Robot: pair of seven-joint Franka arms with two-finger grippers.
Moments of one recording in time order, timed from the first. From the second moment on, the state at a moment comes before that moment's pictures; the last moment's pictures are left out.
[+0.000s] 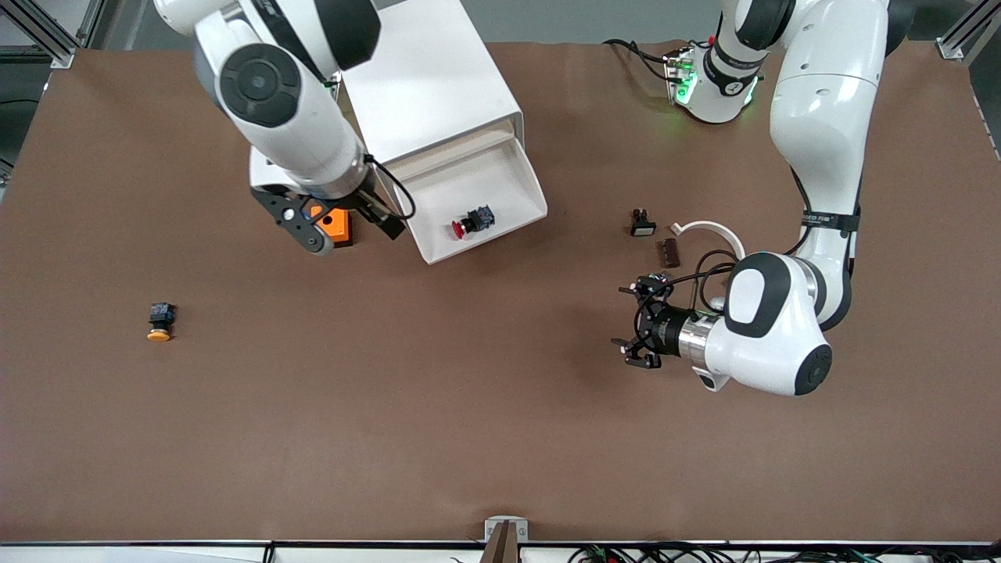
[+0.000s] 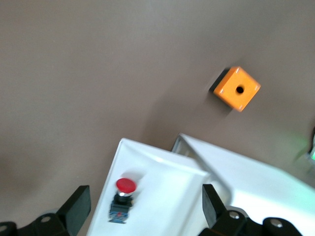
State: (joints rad) left arm -0.29 0.78 0.07 -1.23 -0.65 1.64 -1.53; right arm 0.64 0.29 -0.08 -1.46 0.13 1.60 1.38
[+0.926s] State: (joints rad) left arm -0.29 0.73 0.10 -1.22 -0.27 1.70 -0.84; right arm 0.77 0.39 -0.08 -1.54 0.15 1.79 1.58
